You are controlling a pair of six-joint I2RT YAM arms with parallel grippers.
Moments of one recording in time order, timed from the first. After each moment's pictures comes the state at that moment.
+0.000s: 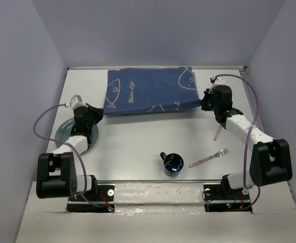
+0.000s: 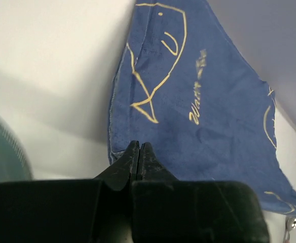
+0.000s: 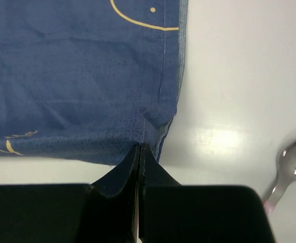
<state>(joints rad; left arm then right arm) 0.02 1.28 0.55 0.45 0.03 -0.73 0.17 1.40 0.94 0.03 0.02 0.17</state>
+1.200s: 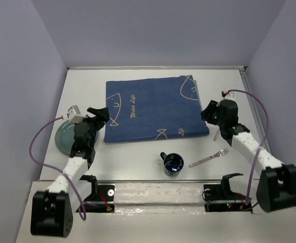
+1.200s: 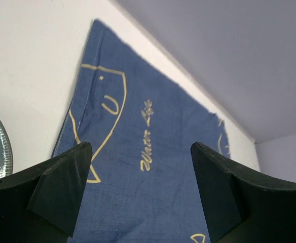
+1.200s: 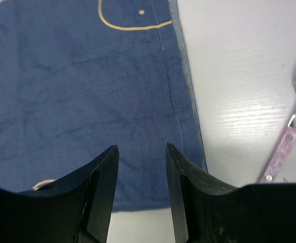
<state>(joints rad) -0.08 0.81 0.22 0.53 -0.10 -0.81 0.17 1.07 0.62 -0.02 0.05 0.46</state>
